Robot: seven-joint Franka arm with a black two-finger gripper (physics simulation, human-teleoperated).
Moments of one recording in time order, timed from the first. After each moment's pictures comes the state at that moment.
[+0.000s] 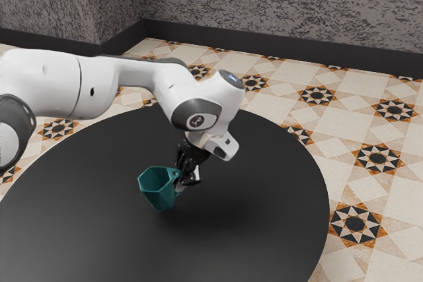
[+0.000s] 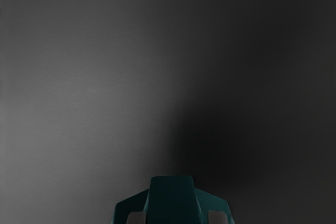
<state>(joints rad) 0.01 0.50 -0.37 -1.68 0.49 1.70 0.18</state>
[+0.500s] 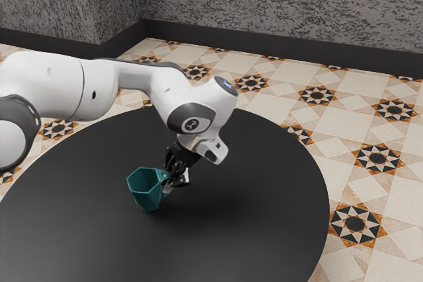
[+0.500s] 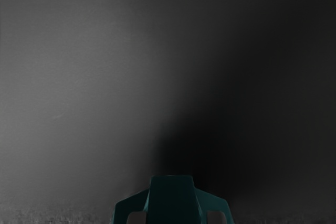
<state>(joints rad) 0.02 0.52 -0.33 -1.69 0.51 1.66 0.15</state>
